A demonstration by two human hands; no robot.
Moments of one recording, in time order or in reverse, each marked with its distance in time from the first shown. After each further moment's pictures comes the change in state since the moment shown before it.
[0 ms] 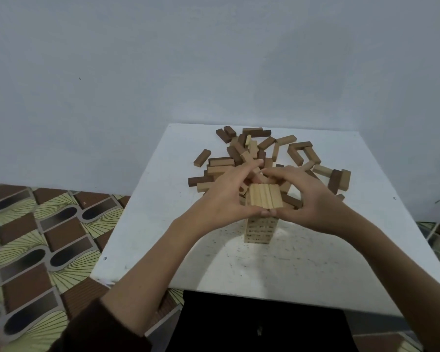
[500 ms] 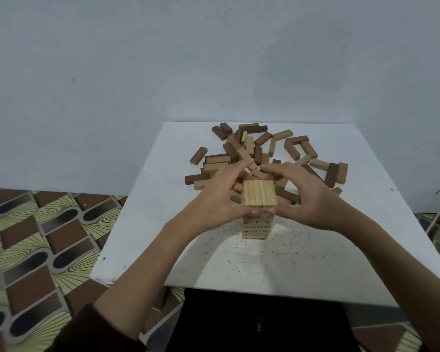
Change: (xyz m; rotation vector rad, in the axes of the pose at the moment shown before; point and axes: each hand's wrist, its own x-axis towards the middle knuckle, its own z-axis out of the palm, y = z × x) left_hand -0.005 -0.004 0.003 -0.002 -0.016 -0.054; right_hand -0.005 0.007 0.001 0.001 0.012 0.005
